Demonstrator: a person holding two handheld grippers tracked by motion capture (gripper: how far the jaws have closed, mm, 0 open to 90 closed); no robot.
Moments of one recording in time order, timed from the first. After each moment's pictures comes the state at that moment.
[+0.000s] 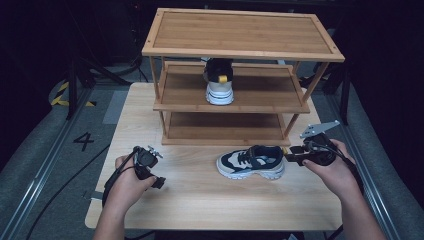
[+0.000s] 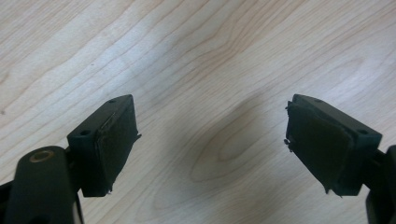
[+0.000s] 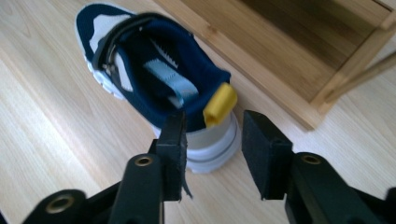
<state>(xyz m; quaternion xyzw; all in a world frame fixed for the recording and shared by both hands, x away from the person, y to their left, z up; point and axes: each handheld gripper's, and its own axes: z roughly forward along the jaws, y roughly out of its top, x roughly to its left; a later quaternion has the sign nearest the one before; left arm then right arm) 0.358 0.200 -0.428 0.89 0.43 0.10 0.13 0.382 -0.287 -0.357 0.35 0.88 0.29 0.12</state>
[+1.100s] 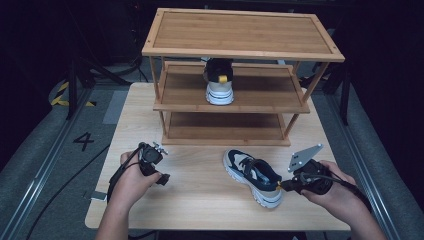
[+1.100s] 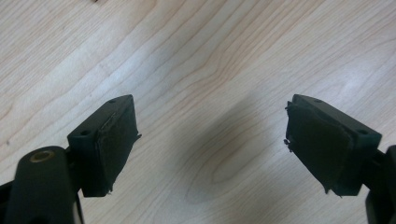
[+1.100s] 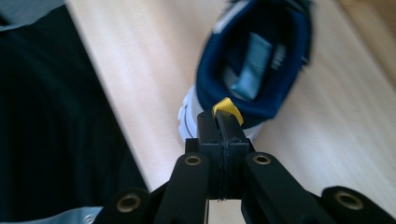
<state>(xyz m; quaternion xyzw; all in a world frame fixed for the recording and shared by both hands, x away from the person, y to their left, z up) 0.368 0.185 -0.421 0.90 0.41 0.09 0.14 0.309 -0.245 -0.345 0.22 0.95 0.22 0.03</state>
